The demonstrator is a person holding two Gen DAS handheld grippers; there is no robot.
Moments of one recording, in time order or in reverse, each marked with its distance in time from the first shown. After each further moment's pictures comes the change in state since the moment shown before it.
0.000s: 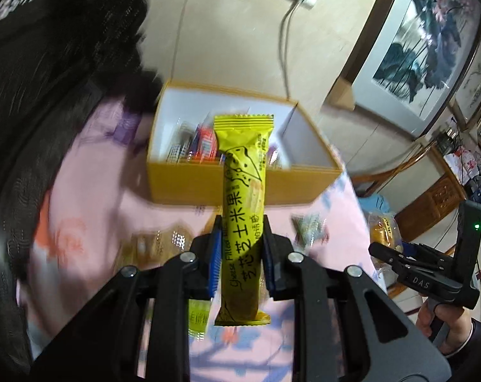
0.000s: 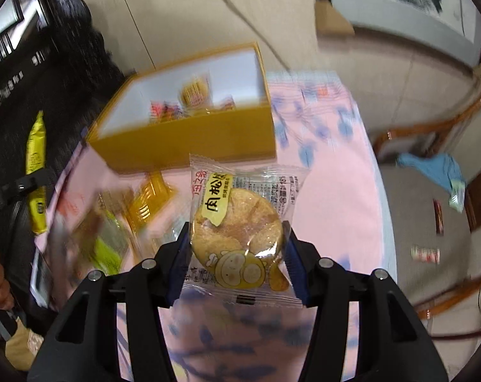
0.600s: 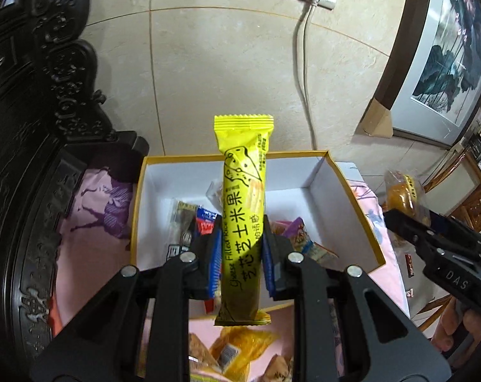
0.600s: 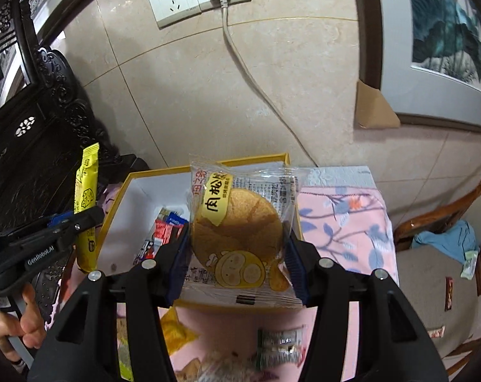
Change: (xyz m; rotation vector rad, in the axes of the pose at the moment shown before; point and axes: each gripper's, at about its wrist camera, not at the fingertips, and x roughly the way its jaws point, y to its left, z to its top) left arm 0.108 -0.016 0.136 0.095 0.012 0.124; right arm 0.062 0.019 0.158 -0.022 -0.130 0.019
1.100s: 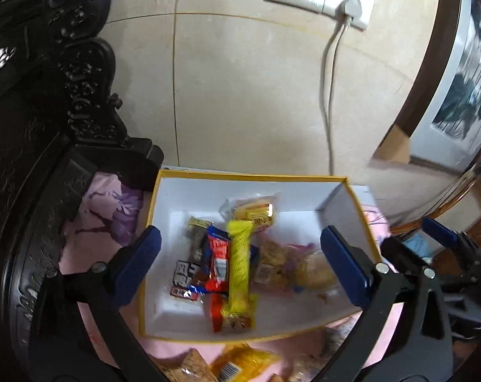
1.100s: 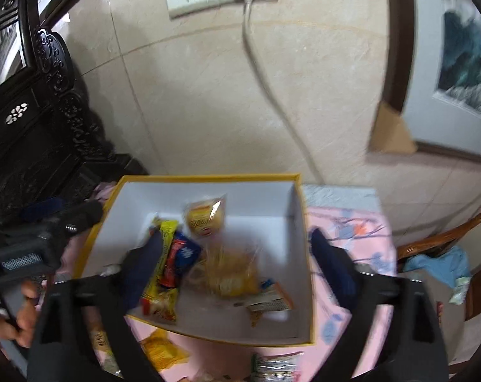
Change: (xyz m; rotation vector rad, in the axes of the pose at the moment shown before) left arm 0.002 0.017 0.019 -0.102 -0.041 0.042; right arm 0.005 0.017 0.011 -0.092 -0.066 -0.077
